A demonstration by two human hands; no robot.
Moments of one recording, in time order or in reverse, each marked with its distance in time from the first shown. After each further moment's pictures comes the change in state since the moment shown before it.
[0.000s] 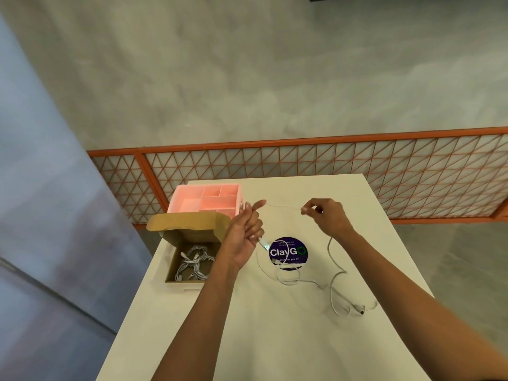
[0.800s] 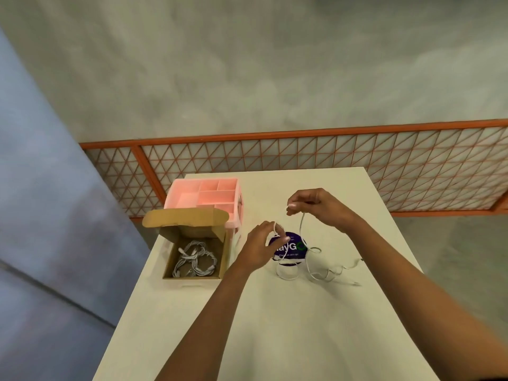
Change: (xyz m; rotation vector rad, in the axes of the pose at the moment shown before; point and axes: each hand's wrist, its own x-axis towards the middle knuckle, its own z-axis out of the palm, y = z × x) left_hand 0.013 -0.055 -0.027 1.266 -0.106 0.232; right_hand 0.007 -0.017 -0.010 0.391 -0.418 -0.179
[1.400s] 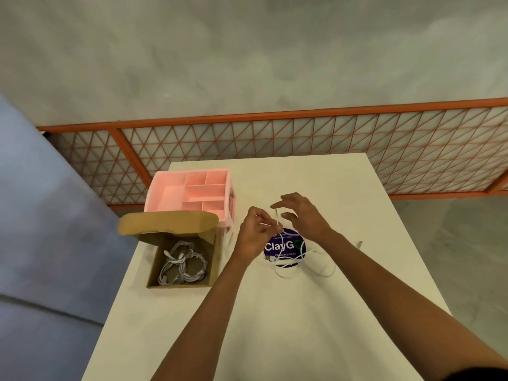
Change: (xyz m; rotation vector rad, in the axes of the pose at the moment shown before) left_hand 0.051 -0.018 0.010 -0.550 0.134 -0.335; right_hand 0.052 0.087 0.030 -0.581 0.142 0.076
